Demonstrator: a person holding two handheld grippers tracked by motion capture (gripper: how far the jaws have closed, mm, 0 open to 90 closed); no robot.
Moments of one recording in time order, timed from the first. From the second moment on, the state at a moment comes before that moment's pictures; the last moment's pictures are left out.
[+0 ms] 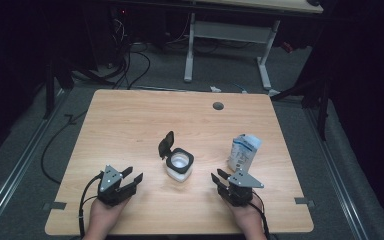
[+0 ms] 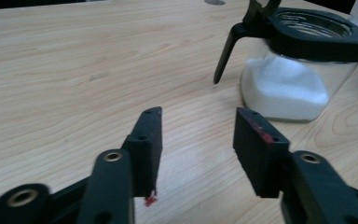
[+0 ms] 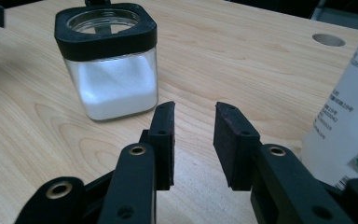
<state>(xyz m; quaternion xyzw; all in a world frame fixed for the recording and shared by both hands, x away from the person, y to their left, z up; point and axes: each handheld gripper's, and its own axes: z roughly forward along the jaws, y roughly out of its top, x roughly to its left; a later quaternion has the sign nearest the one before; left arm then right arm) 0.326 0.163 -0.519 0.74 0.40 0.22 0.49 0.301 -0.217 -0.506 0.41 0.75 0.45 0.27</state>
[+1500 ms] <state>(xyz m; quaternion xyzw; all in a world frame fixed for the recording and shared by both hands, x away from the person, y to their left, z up) 0.417 0.084 -0.526 0.76 0.40 0.16 0.48 0.294 -0.220 -0.512 0.41 0.75 0.45 0.24</state>
